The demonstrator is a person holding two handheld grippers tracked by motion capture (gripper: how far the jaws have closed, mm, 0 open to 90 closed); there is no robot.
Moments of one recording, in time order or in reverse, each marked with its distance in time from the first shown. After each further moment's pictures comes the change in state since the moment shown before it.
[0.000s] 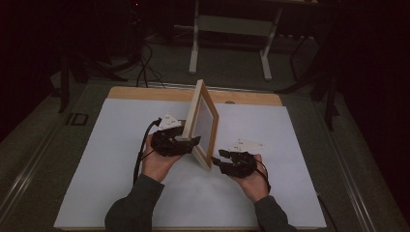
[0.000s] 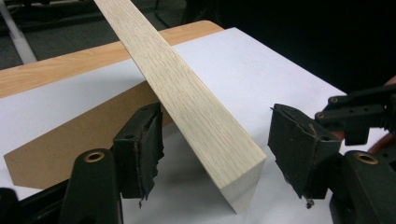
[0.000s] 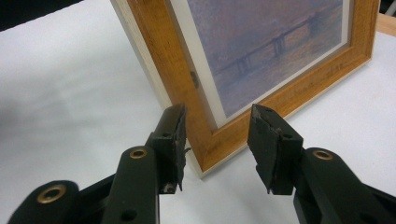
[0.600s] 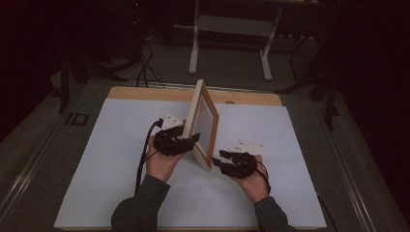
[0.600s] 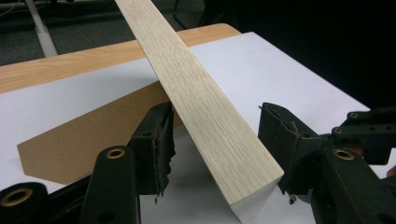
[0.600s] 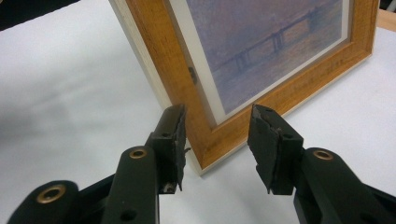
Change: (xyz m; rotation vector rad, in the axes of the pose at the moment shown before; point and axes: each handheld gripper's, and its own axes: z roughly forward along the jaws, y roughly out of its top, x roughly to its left) left arm -0.004 0.000 0.005 -0.013 0.073 -0.050; right arm -0.001 -0.003 0.001 0.001 0.001 0.010
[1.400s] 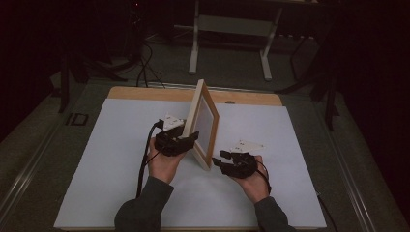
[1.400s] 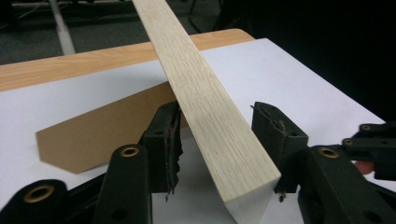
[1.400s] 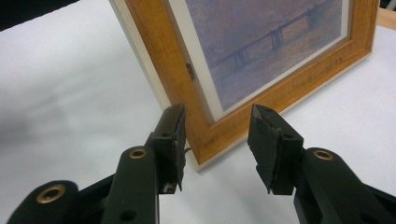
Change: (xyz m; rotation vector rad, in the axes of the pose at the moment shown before) left arm -0.005 0.000 -0.001 -0.012 0.071 -0.038; right arm -0.001 -0.001 0.000 -0.003 -0.002 0.003
